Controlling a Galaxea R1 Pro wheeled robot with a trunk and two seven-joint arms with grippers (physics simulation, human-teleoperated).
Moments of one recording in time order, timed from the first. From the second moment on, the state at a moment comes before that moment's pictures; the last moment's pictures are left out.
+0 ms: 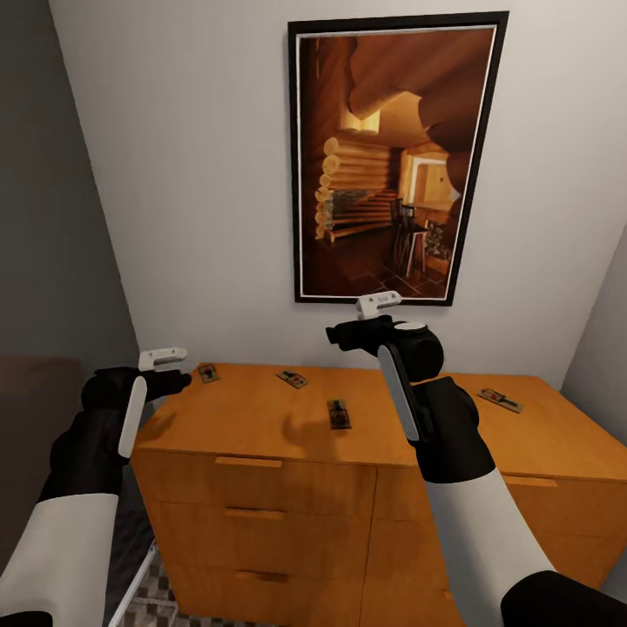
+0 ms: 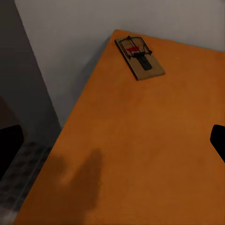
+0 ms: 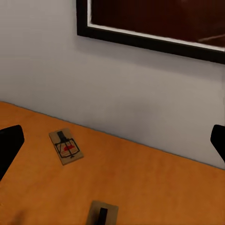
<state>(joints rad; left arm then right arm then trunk) -0.76 0.07 0.16 -1.33 0.03 1.04 0.08 -0.87 0.17 0.24 -1.51 0.01 1.04 -0.03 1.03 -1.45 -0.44</state>
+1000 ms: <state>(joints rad) -0.76 0.05 0.16 -1.33 0.02 1.04 0.08 -0.87 0.17 0.24 -1.51 0.01 1.04 -0.03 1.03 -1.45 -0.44</state>
